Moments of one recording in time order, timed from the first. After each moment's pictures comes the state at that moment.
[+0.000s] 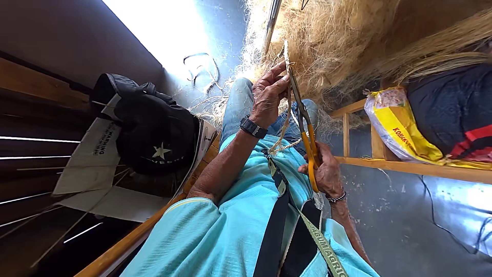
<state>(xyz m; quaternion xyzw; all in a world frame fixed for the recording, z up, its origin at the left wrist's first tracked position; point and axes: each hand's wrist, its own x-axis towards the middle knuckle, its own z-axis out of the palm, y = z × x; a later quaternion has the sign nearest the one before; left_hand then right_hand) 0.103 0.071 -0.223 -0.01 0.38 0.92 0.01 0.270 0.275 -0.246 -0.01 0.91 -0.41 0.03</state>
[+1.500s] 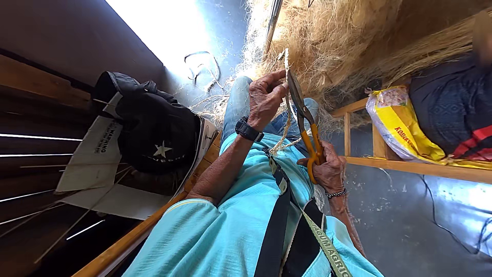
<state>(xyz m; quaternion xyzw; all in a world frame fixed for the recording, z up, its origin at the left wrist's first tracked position) 0.114 0.057 -0.232 0.05 0.58 0.81 -0.08 0.270 0.278 -0.258 0.00 0.96 -0.27 -0.10</state>
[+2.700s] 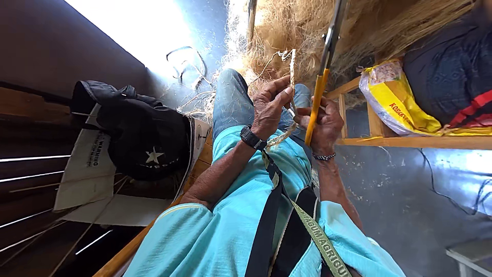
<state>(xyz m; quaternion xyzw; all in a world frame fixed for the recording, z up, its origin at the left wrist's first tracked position) 0.148 0.101 -0.242 0.04 0.45 0.89 0.03 0.213 0.247 -0.238 -0.03 0.77 -0.62 -0.15</state>
